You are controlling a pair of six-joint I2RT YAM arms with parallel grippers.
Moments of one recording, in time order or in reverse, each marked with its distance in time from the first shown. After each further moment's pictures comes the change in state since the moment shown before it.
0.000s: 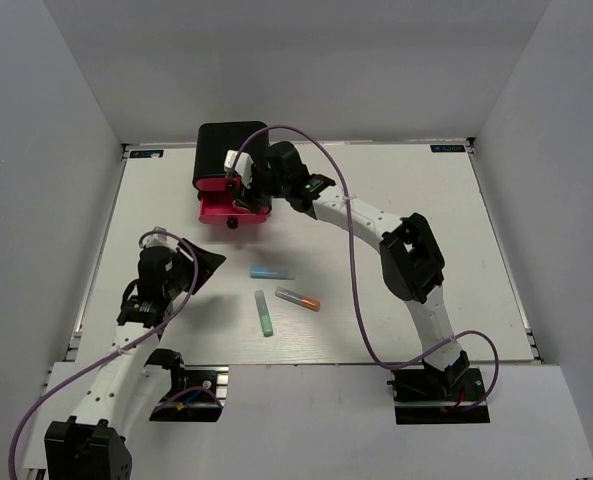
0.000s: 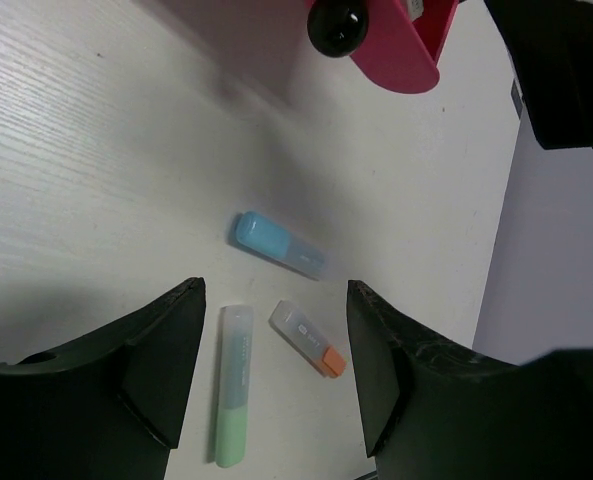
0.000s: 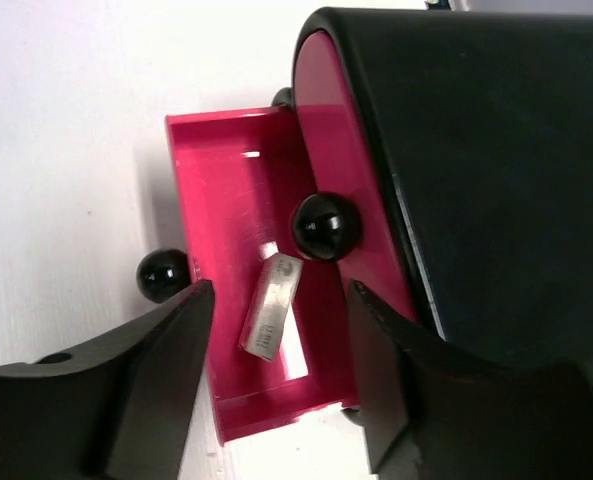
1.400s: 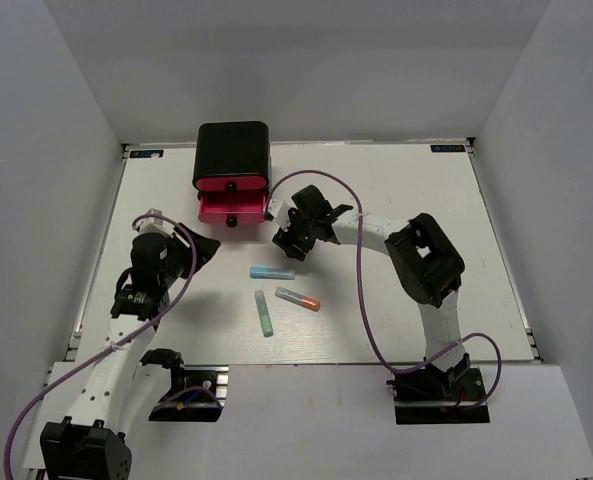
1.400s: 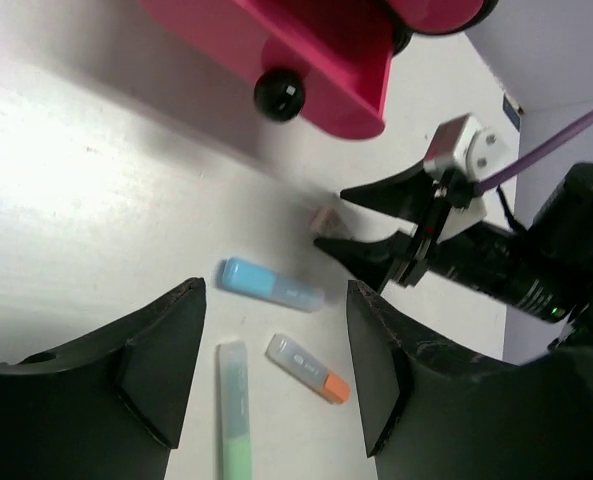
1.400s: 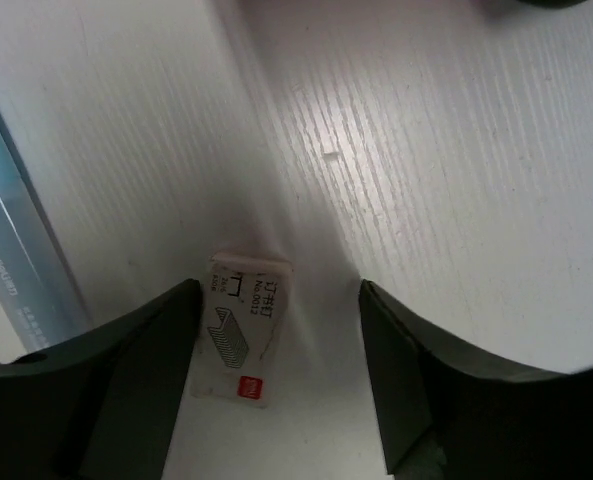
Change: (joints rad) left arm 0.000 0.074 0.155 0.011 -0.051 0.131; right arm -0.053 -0.123 -0.491 -0.097 0.158 0.057
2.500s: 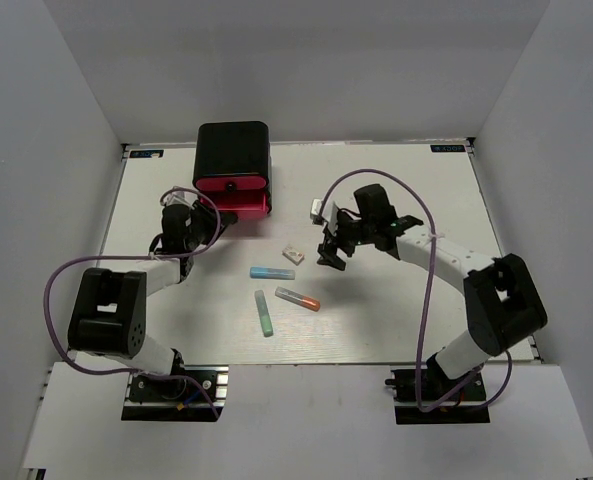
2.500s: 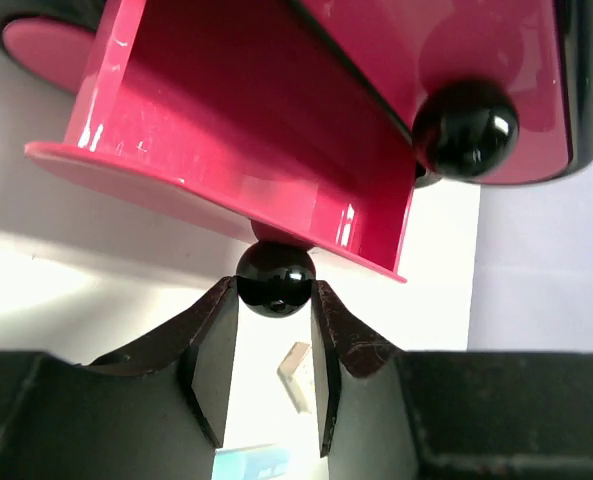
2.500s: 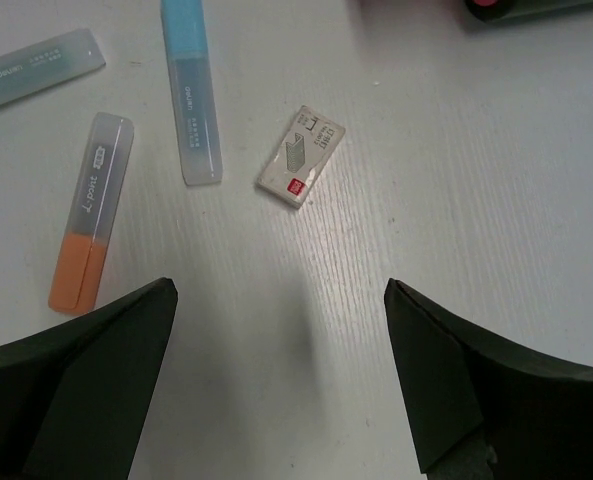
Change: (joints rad) left arm 0.000 0.747 0.056 0.737 0.069 -0.149; right arm -0.198 -0.528 -0.419 0.031 -0.341 -0.188
